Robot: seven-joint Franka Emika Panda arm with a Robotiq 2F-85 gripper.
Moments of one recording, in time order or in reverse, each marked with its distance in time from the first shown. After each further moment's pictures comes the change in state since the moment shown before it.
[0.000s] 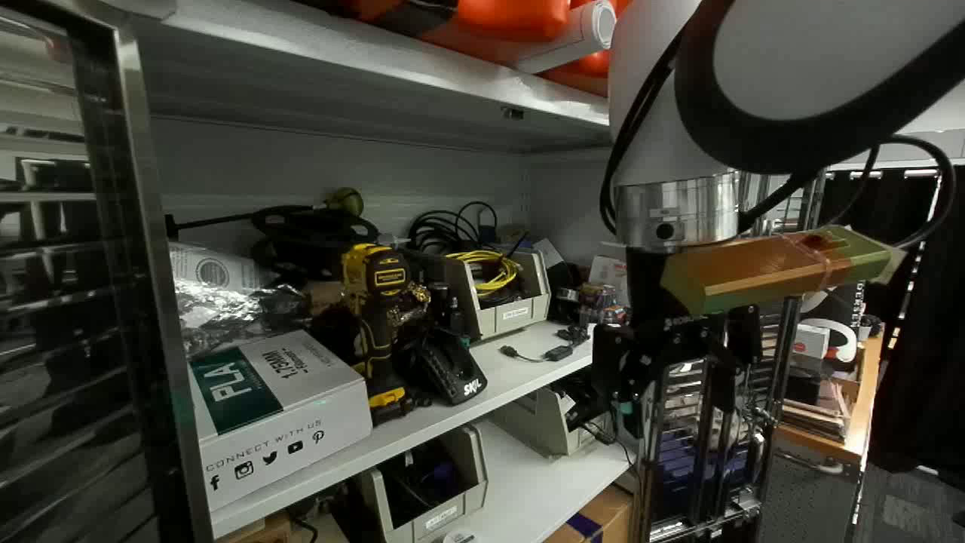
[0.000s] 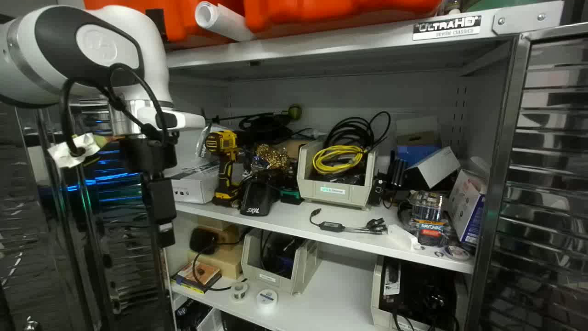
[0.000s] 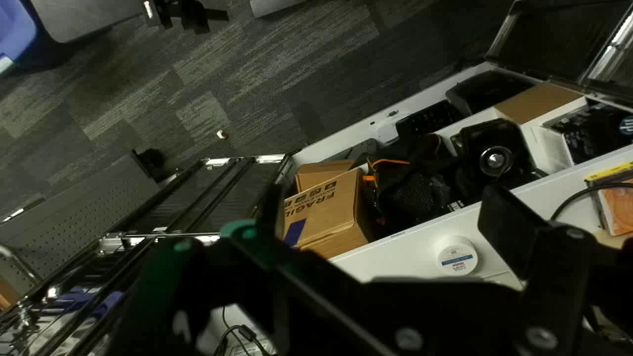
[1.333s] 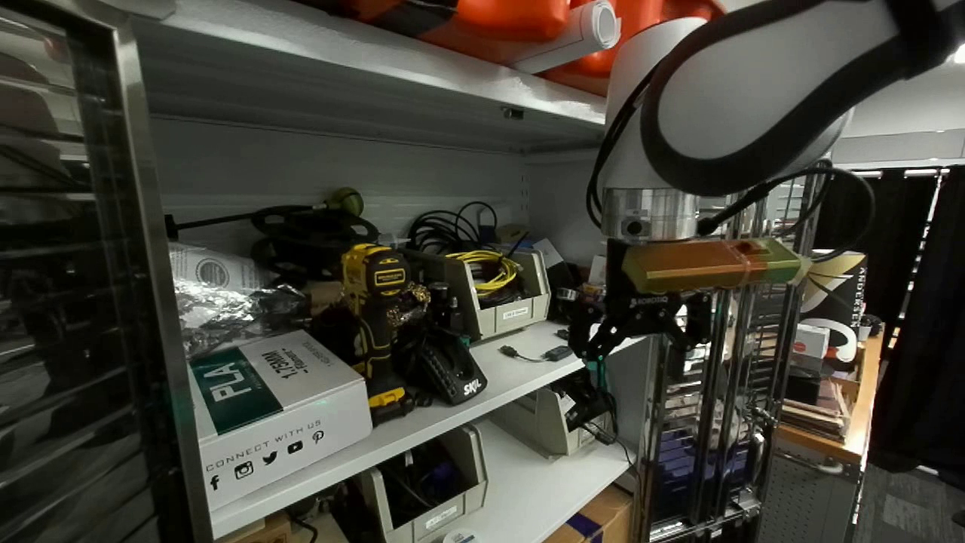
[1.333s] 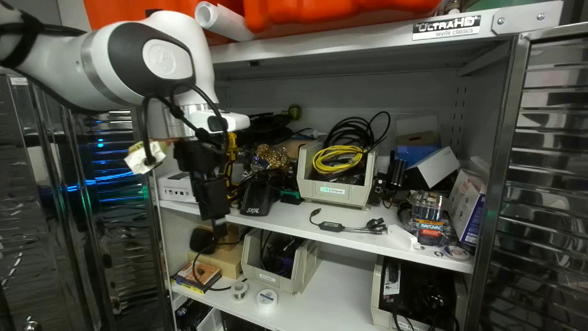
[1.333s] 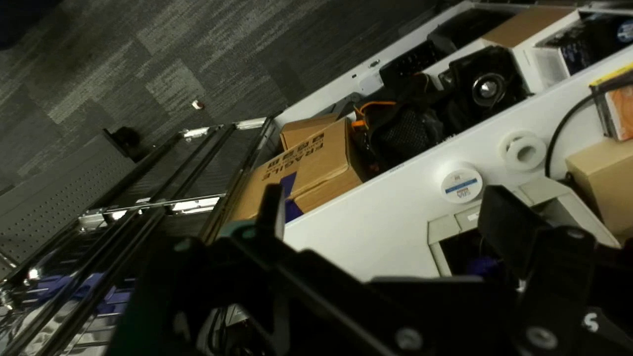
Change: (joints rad) arm -0.003 0.142 -0.124 0.072 -0.064 0.165 0.000
